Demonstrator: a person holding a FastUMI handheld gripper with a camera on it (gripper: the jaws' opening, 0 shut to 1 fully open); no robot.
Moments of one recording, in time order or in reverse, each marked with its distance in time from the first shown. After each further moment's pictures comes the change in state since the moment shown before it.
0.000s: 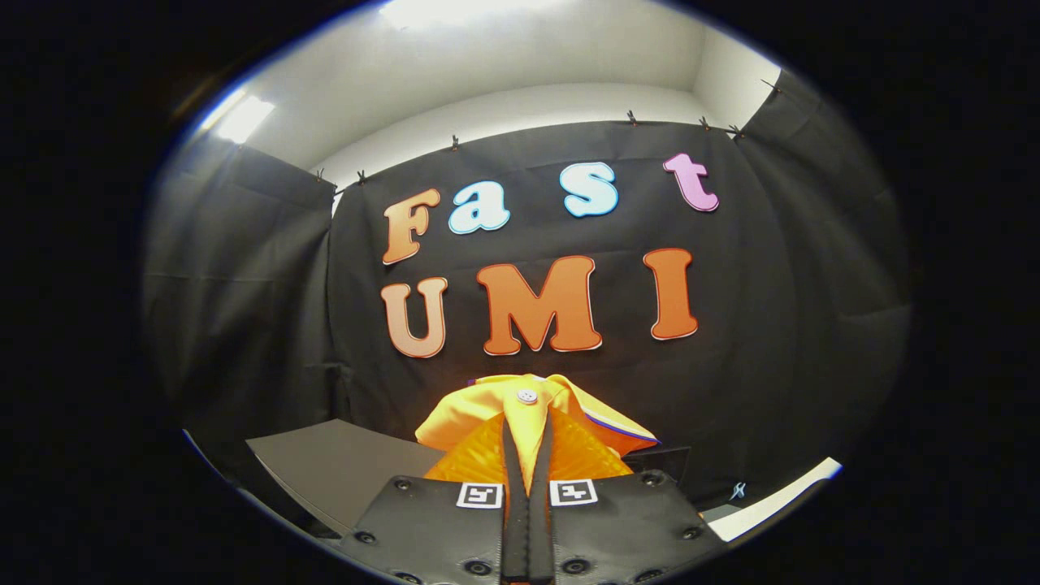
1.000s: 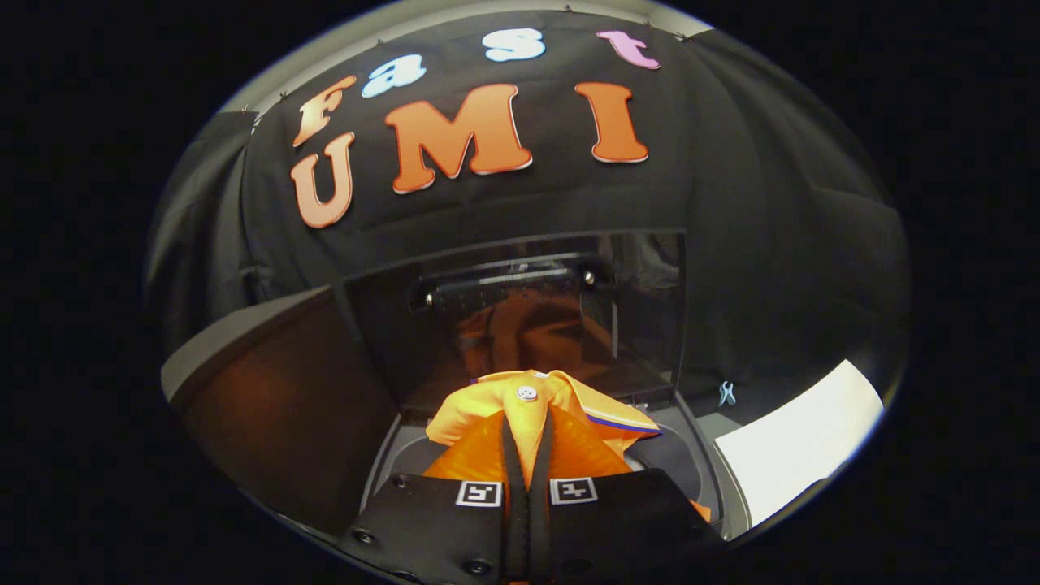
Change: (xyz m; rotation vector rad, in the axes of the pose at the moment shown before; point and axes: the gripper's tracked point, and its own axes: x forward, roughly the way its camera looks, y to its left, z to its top) arm 0.074 -0.065 -0.319 0.102 0.450 -0.174
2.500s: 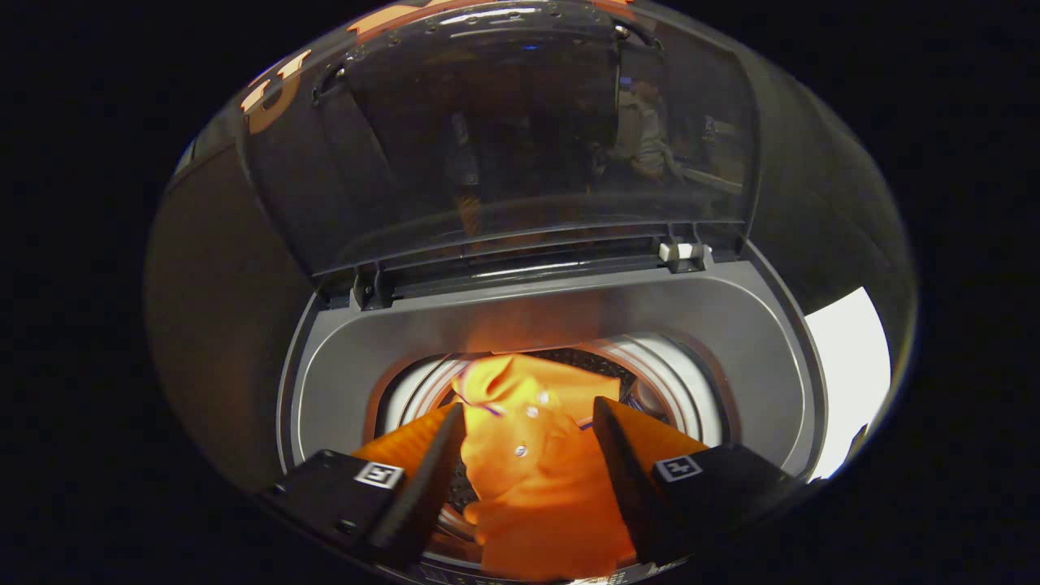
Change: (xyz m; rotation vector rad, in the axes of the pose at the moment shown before) arm 0.065 -0.007 -0.135 0.071 0.429 -0.088
